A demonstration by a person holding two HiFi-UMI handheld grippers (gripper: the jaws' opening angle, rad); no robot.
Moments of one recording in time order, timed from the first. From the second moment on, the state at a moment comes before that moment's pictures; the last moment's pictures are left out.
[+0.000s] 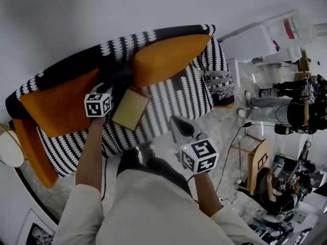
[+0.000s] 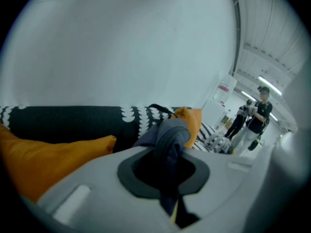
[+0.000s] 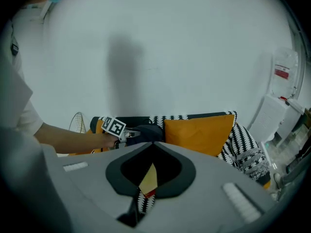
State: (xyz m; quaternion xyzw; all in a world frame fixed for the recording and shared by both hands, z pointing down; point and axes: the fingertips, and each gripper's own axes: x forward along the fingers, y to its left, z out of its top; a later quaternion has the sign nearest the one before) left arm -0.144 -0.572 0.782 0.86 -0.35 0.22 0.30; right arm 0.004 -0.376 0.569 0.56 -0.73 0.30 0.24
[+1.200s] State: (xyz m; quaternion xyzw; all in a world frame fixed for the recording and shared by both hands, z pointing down) left arm -0.170 -0.504 0.721 0.85 -0.40 0.25 0.24; right arm 0.018 -0.355 0.550 0.53 -0.78 0.27 0.20
